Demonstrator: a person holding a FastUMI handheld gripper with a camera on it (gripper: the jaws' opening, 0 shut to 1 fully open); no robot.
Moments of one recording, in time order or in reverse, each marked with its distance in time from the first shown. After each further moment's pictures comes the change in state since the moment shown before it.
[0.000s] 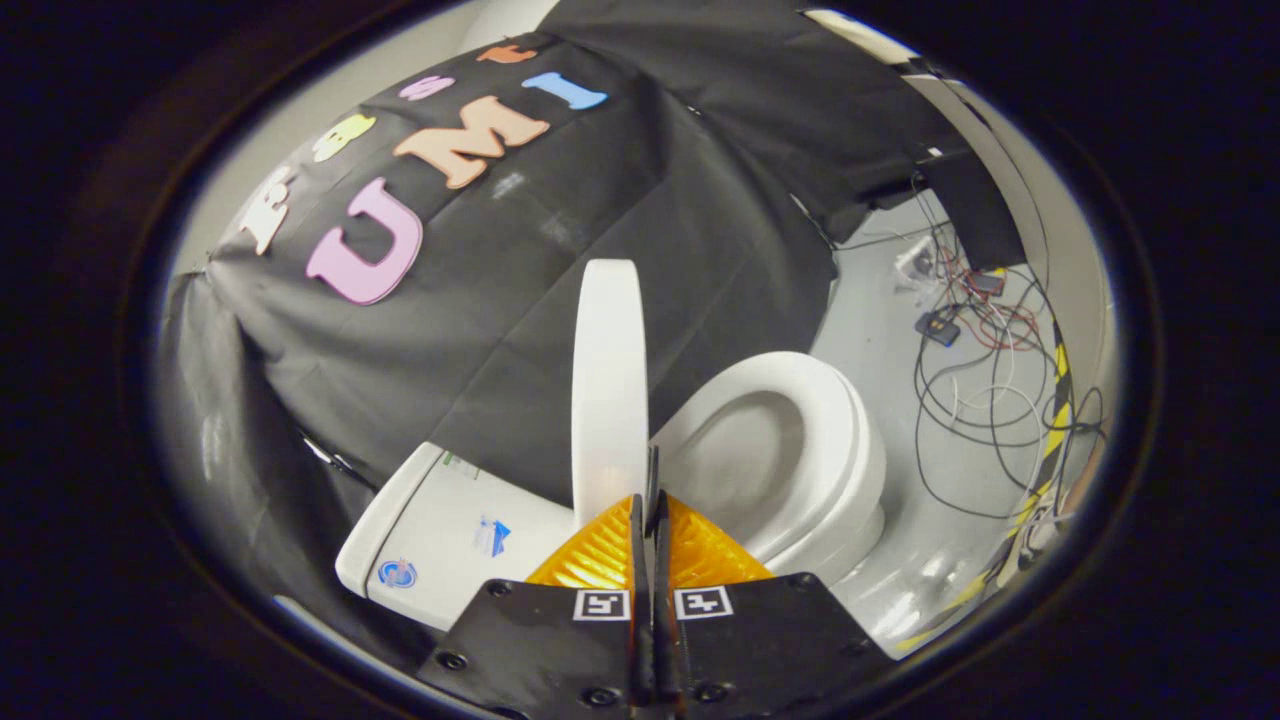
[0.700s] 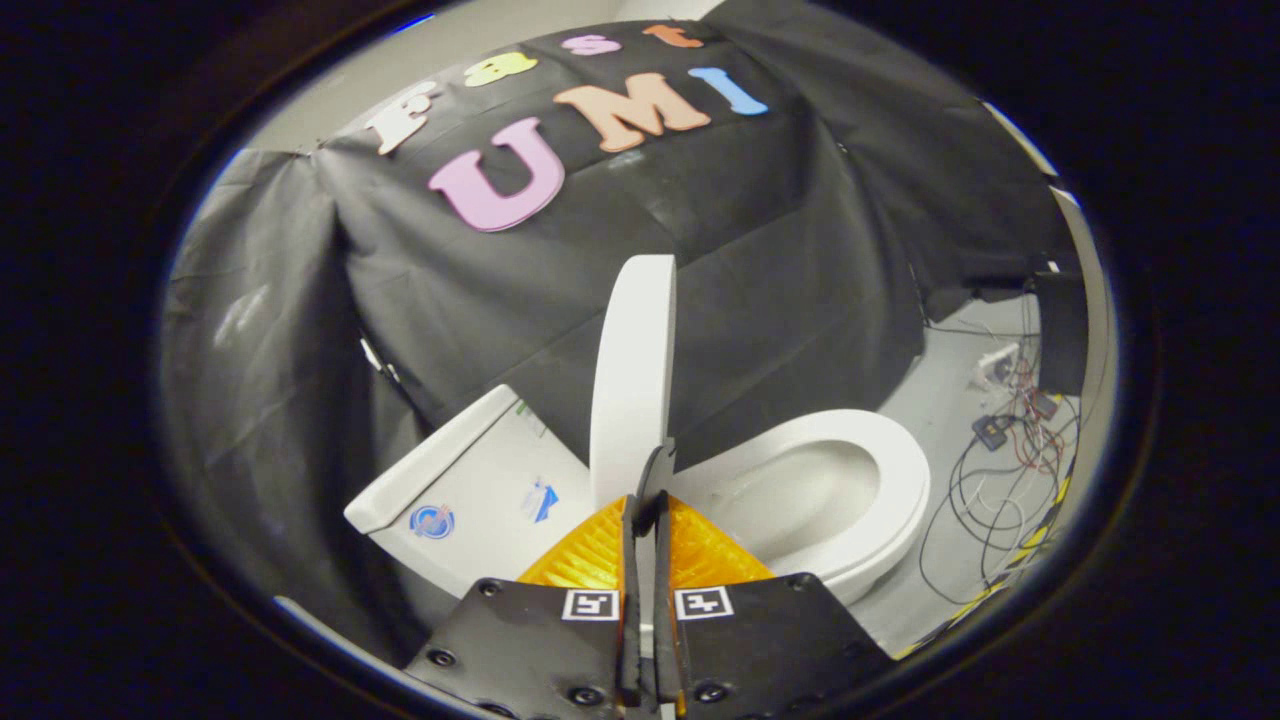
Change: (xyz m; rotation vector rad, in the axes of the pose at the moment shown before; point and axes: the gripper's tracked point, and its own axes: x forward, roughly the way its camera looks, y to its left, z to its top) arm -0.019 0.093 -0.011 -0.359 -0.002 0.186
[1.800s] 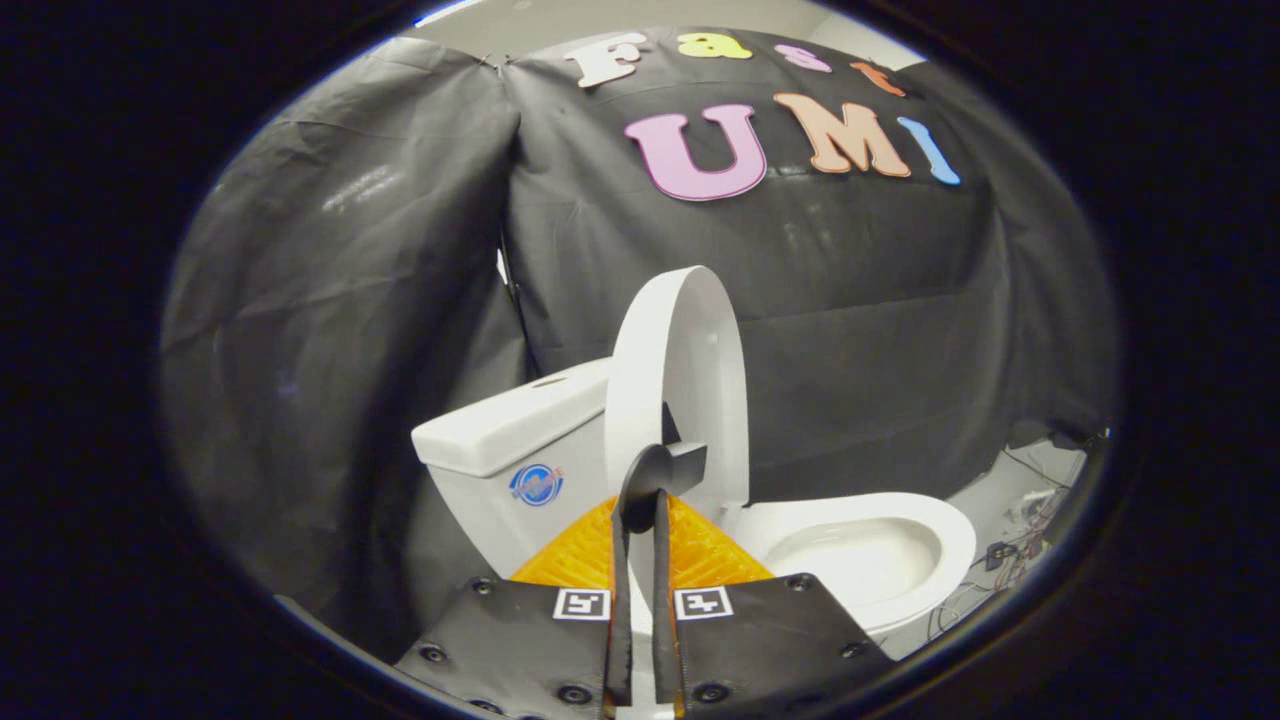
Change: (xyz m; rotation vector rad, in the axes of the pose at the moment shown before) arm 0.018 0.121 -0.024 -0.366 0.000 0.225
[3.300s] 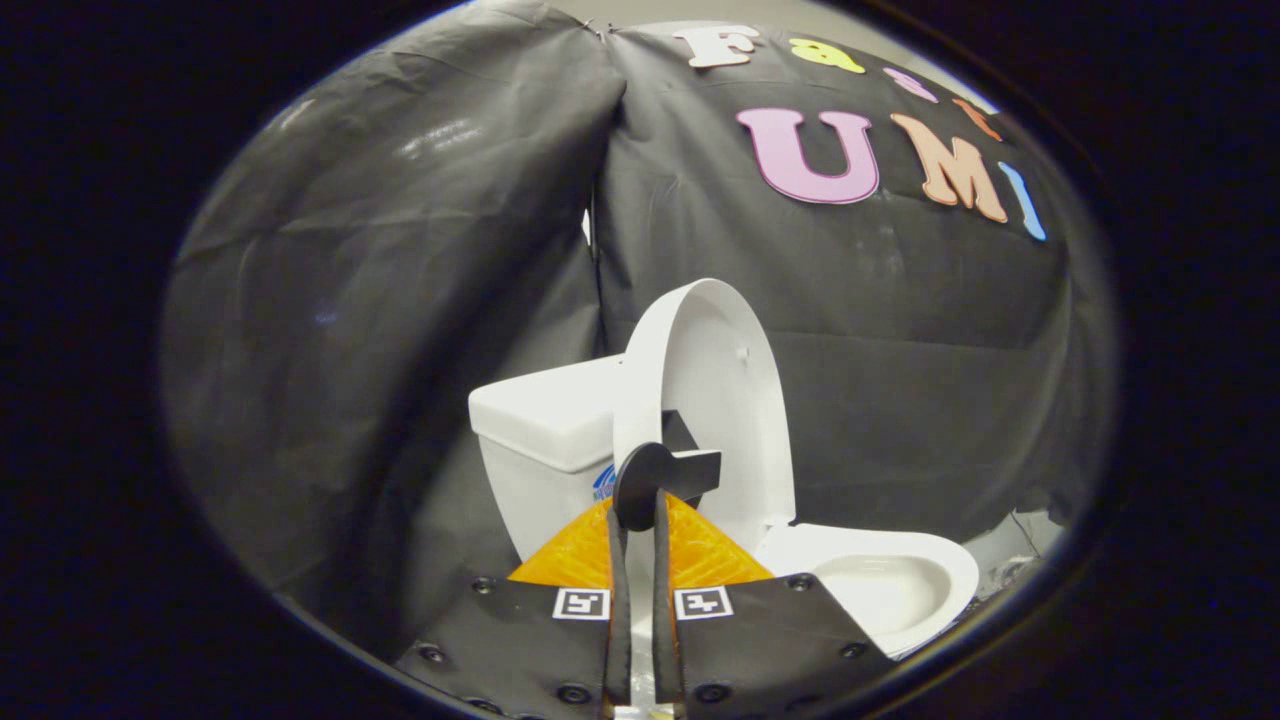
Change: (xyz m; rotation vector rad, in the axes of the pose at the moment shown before) arm 0.031 0.068 -0.009 -0.194 0.047 0.116
